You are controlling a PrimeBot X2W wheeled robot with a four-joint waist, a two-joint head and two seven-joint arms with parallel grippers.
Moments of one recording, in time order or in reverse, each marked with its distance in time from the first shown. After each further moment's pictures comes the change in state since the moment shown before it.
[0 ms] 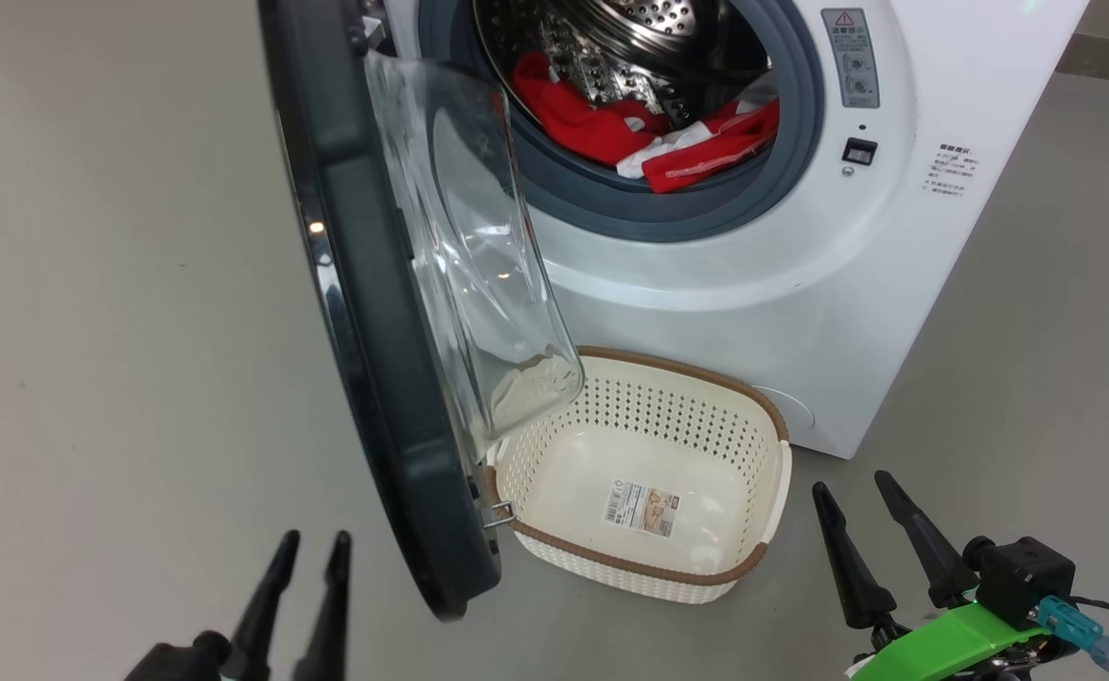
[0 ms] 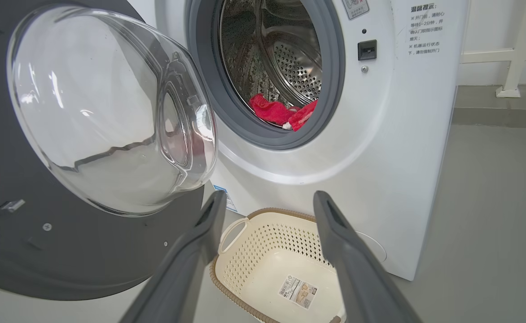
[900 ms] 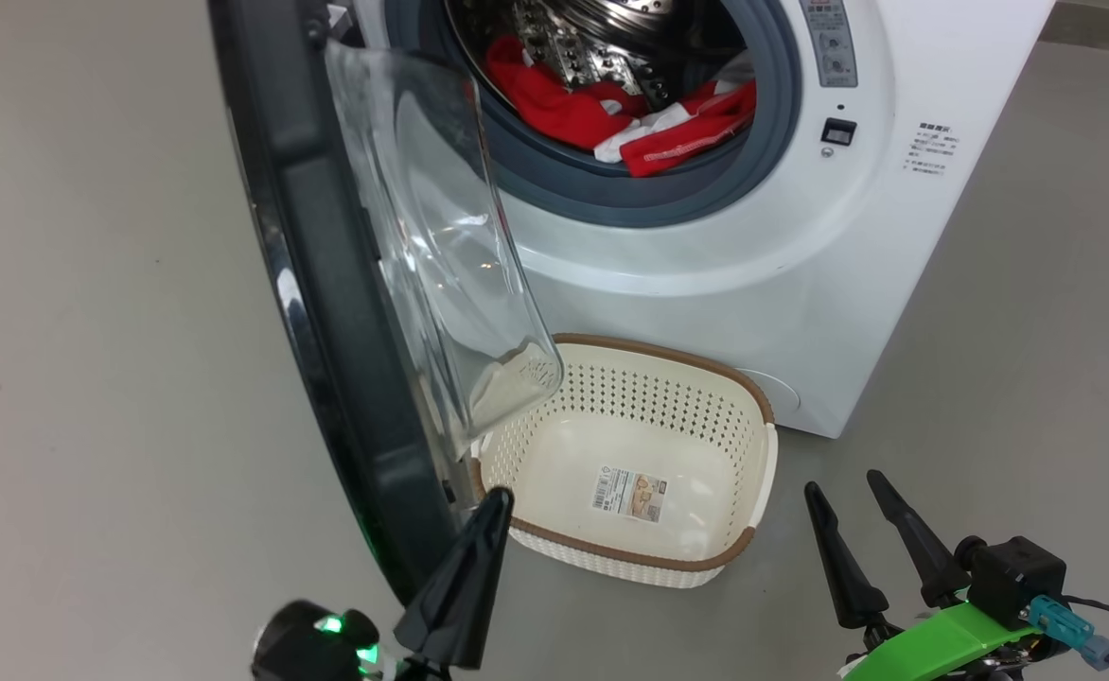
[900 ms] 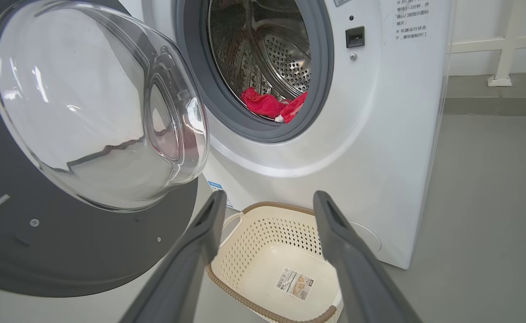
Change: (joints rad) left arm -0.059 0.003 -0.287 -0.238 -0.046 0.000 -0.007; right arm -0.003 0.009 0.003 0.002 -0.009 0.000 0.000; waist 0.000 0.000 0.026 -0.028
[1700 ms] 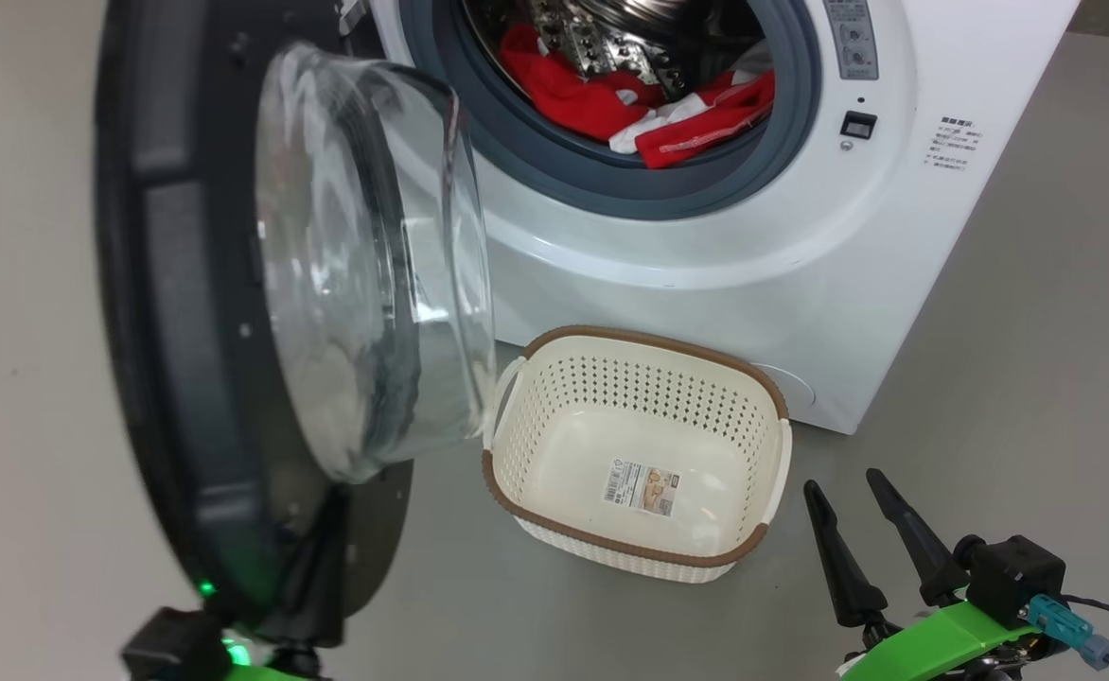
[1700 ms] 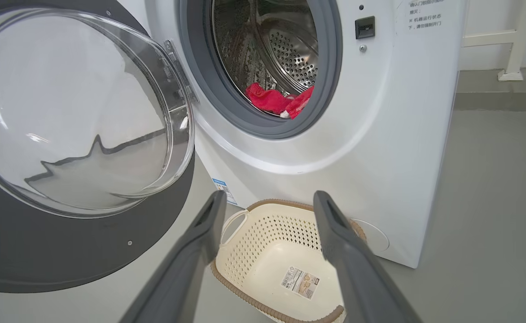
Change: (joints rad) left arm -0.002 -0.007 0.220 0.204 -0.049 0.020 0.000; right arm -0.002 0.008 -0.005 0.000 -0.006 0.000 0.000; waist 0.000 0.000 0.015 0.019
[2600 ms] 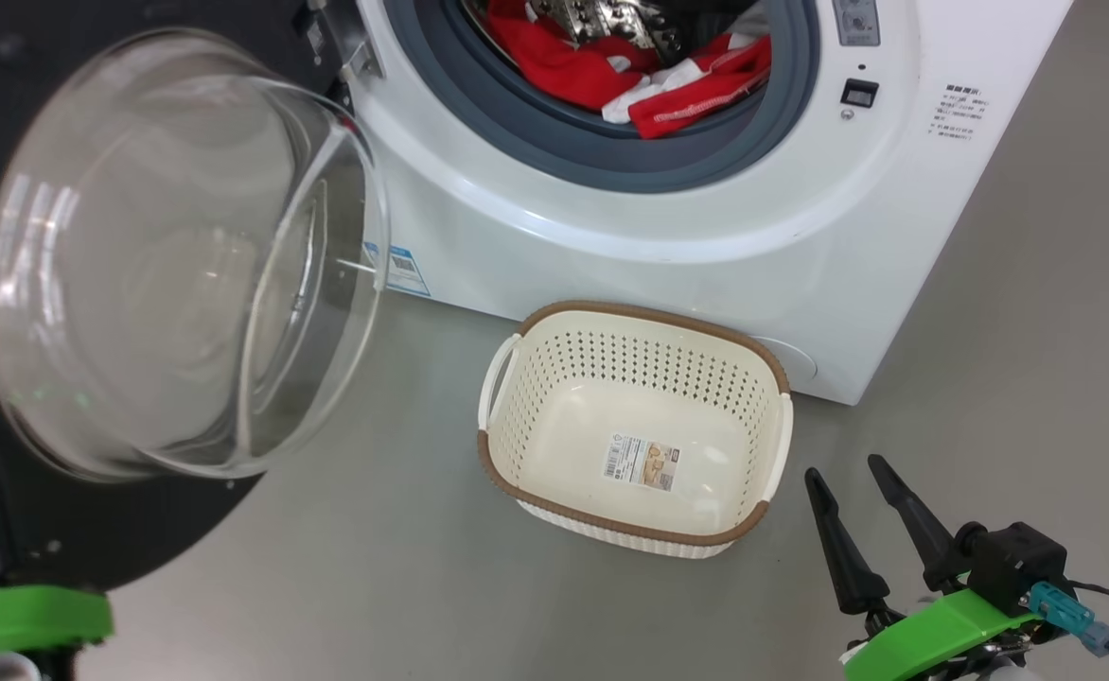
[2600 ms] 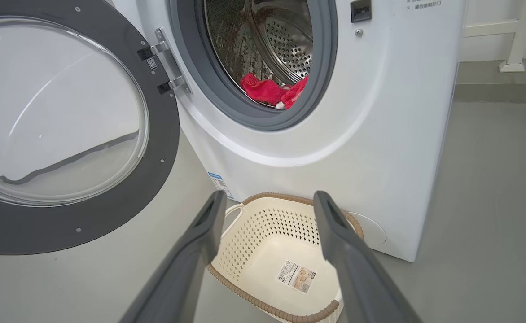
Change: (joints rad) left arm -0.194 0.021 0.538 0.215 0.139 -0.036 0.000; right arm -0.021 -0.014 0.008 -0.001 -0.007 0.000 0.000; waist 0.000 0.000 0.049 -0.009
